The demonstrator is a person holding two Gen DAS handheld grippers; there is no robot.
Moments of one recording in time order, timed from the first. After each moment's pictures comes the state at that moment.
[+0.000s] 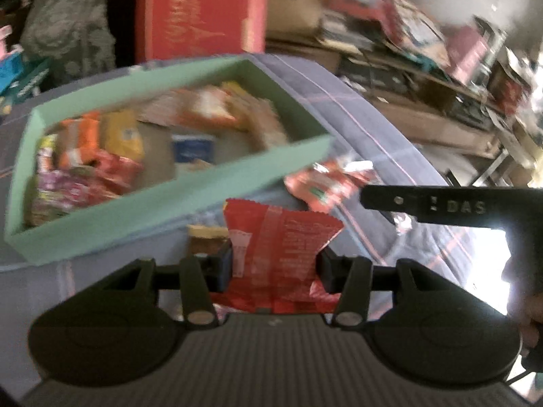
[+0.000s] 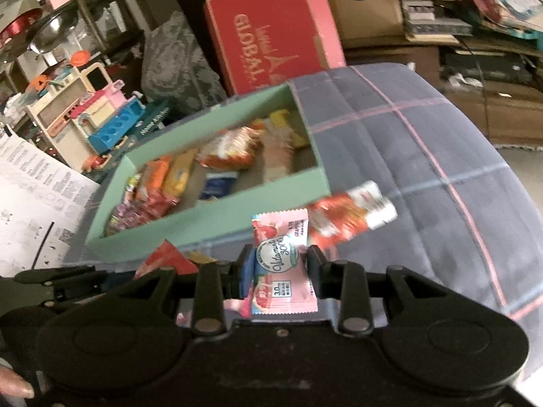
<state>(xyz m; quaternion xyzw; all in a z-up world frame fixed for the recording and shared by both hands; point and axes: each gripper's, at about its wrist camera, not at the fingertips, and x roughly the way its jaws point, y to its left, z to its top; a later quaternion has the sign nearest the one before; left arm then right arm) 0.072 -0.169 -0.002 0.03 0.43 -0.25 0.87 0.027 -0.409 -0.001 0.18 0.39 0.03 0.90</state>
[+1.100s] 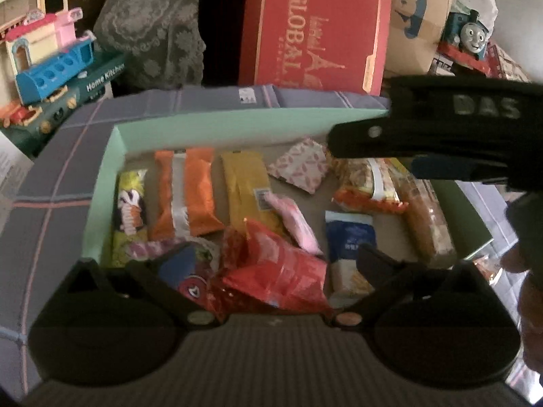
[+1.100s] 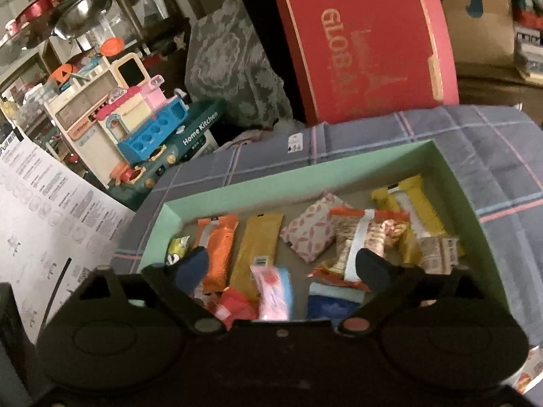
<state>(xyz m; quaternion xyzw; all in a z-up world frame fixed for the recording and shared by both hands) 0.211 -0.109 -0.026 0.00 0.42 -0.13 0.90 0.214 -0.303 0.016 0.16 0.38 0.10 0.90</state>
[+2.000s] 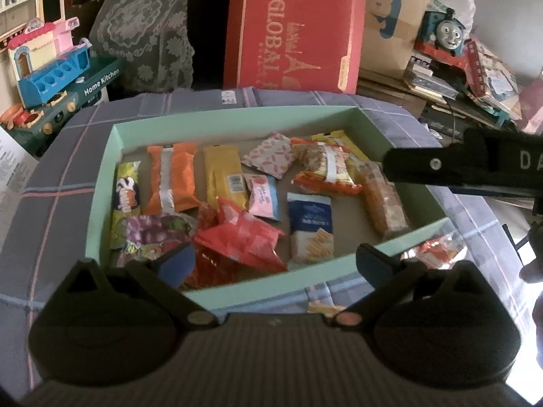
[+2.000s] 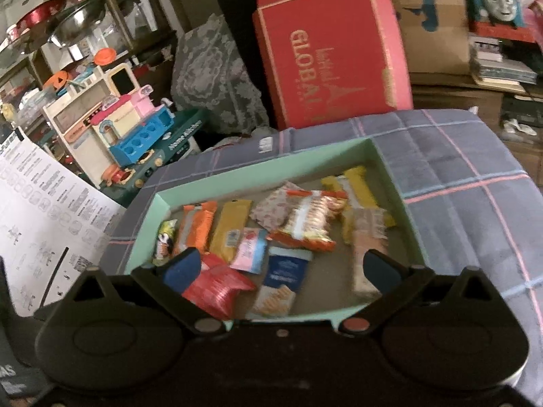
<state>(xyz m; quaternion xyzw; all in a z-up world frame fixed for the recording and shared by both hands) 0.151 -0.123 0.007 0.00 0.41 -0.15 0.90 0.134 -0.352 0.040 0.15 0.37 0.06 0.91</state>
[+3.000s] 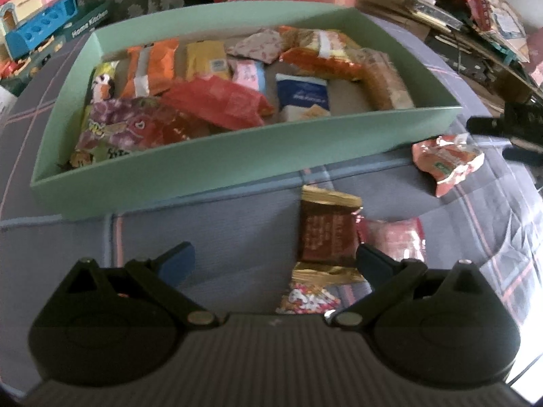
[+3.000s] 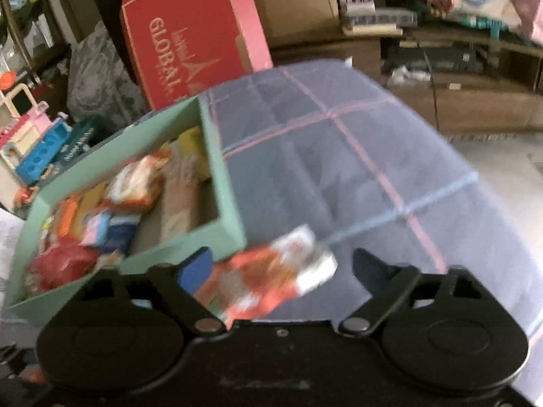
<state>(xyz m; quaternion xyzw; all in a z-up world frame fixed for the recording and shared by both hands) 0.121 -0.136 -0.068 0.03 0.51 -0.14 0.85 0.098 -0.454 -0.041 0.17 0.40 -0.10 0.89</state>
